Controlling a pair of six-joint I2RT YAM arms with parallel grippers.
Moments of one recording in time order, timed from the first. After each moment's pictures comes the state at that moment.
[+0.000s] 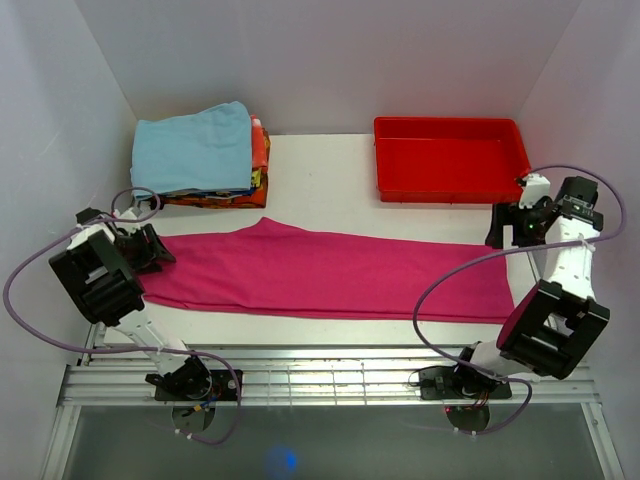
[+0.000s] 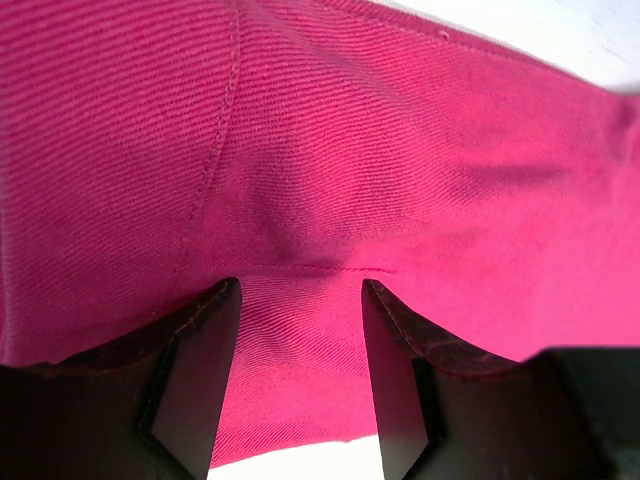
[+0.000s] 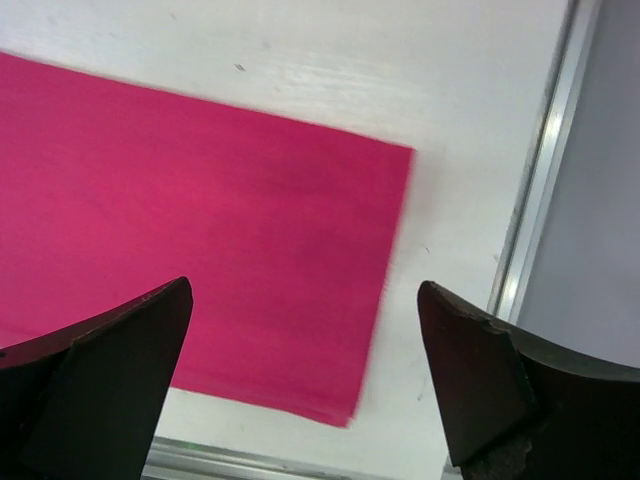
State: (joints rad) left arm 0.63 1.84 1.18 -0.71 0.53 0.23; right arm -0.46 1.40 1.17 -0.80 -0.44 -0.51
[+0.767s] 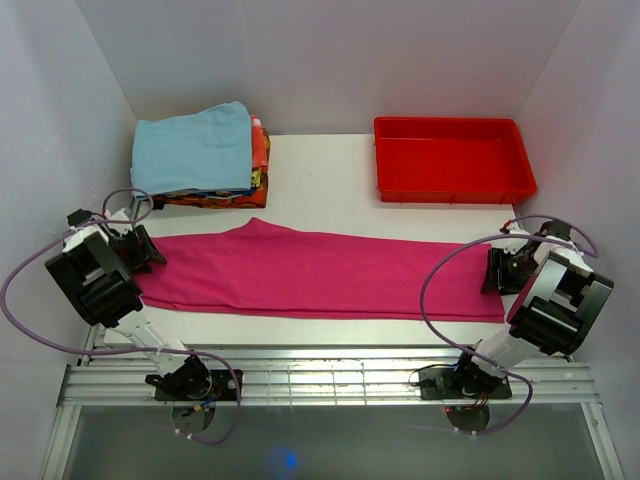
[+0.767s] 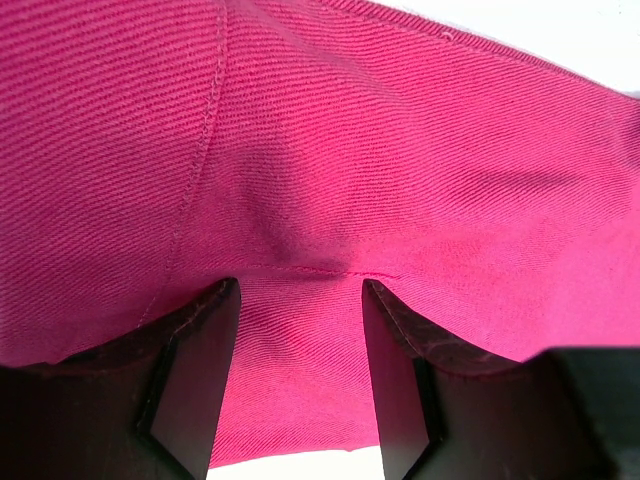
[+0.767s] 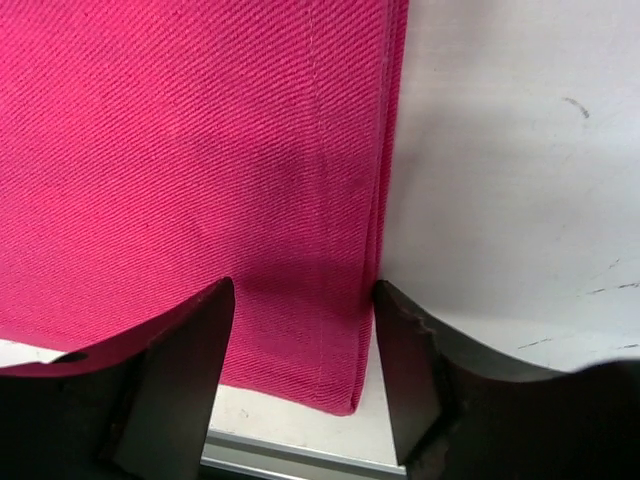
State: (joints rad) left arm 0.68 1.85 1.20 -0.68 0.47 0.25; right arm -0.55 1.56 0.87 -0.72 -0.33 -0.53
